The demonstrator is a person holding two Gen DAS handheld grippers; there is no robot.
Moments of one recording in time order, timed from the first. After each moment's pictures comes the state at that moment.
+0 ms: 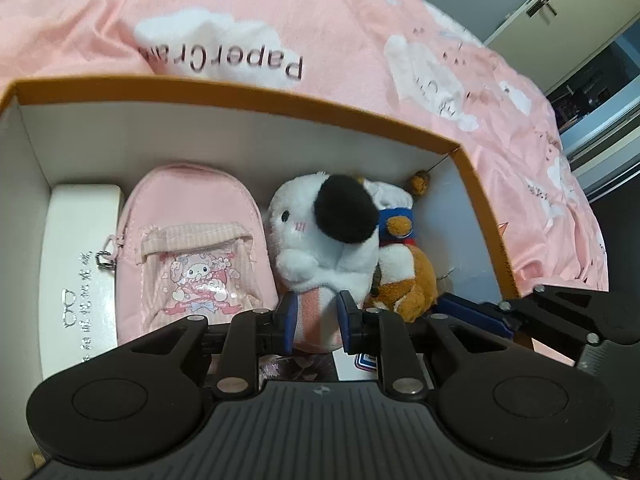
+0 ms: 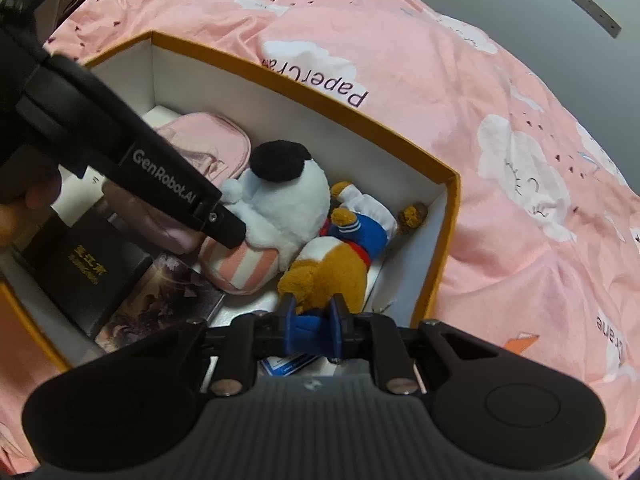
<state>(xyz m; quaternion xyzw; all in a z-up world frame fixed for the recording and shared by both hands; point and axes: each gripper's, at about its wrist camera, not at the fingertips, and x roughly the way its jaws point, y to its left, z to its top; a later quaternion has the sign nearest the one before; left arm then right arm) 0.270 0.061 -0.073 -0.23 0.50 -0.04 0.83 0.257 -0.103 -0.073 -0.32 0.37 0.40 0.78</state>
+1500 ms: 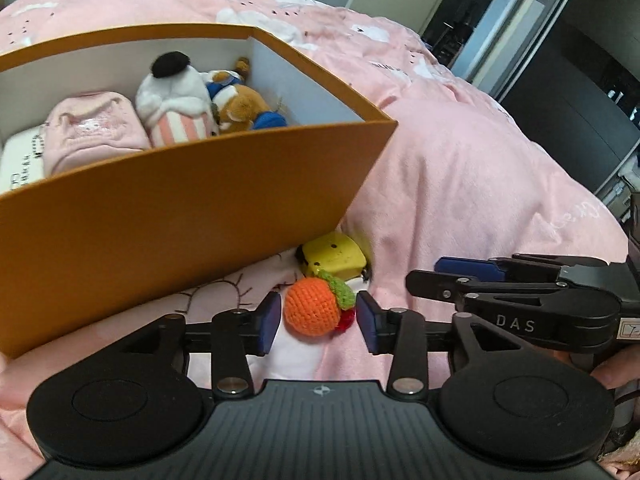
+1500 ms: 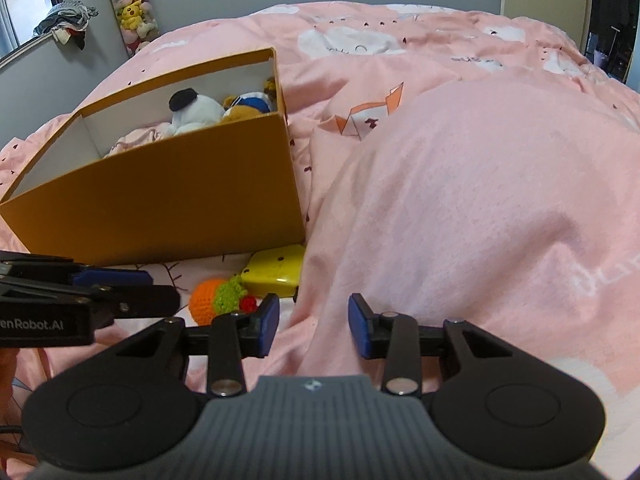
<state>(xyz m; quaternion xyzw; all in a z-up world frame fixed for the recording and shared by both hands) 0.110 -0.025 -0.089 -0.09 0.45 -0.19 0.87 0.135 -0.261 -0.108 -0.04 0.42 0.23 0.88</state>
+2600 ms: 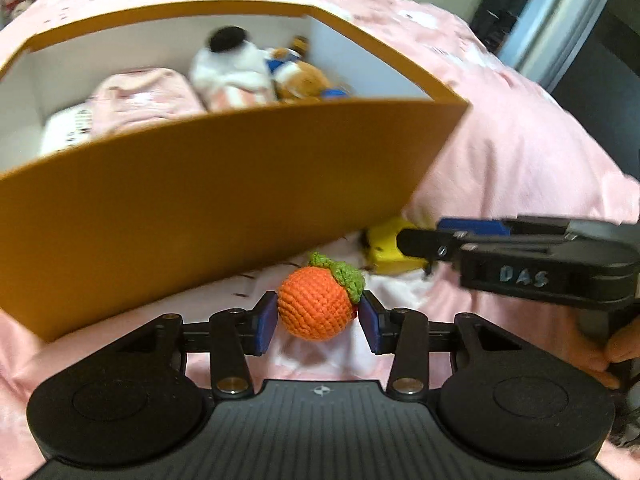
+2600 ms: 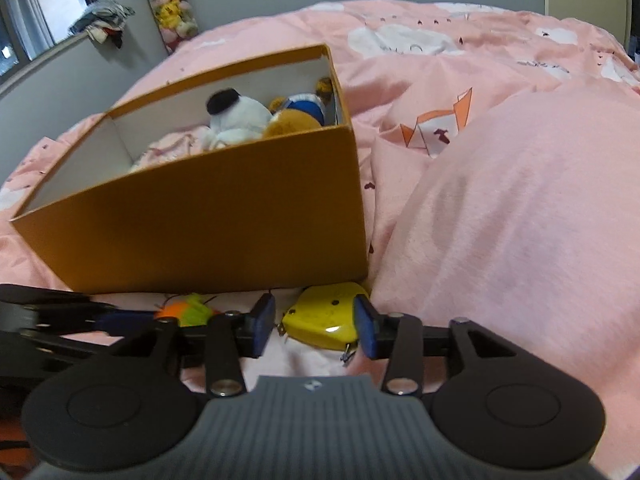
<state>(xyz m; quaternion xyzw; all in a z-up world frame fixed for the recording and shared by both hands) 0.116 0.000 -0.101 -0.08 0.47 -0.12 0.87 0.165 -0.220 -0.121 -0.02 0.42 0.29 0.86</state>
